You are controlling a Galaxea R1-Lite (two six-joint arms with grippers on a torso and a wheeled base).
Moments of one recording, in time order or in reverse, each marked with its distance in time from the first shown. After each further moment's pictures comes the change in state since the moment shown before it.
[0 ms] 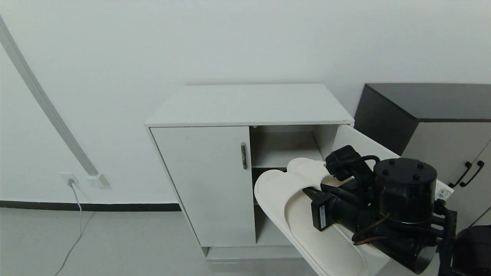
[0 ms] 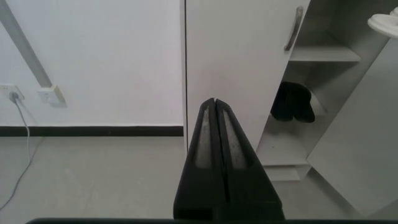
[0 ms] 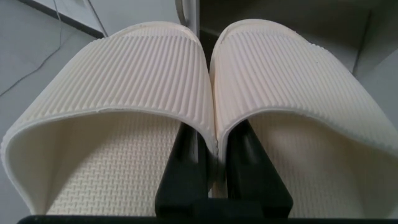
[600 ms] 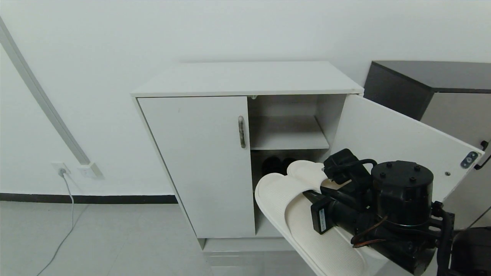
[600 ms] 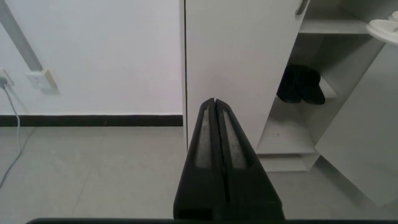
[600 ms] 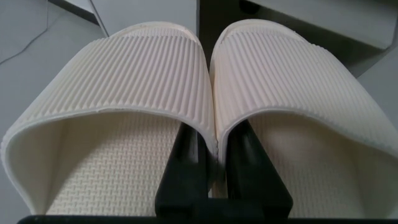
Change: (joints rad) left arm 0.000 0.000 0.000 0.000 -0.001 0.000; right arm 0.001 0.008 0.011 0.000 0.000 -0.019
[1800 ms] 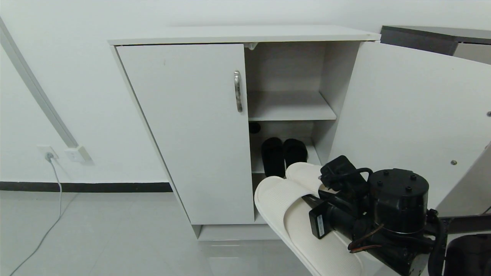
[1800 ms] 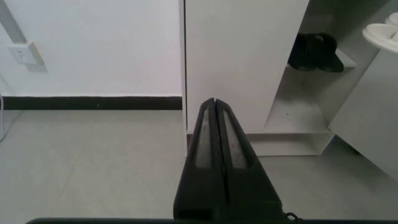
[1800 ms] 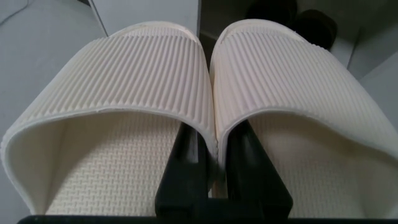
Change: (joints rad) left arm 0.000 0.000 0.000 0.000 0.000 0.000; right arm 0.002 0.038 0.043 -0.094 0.003 -0.043
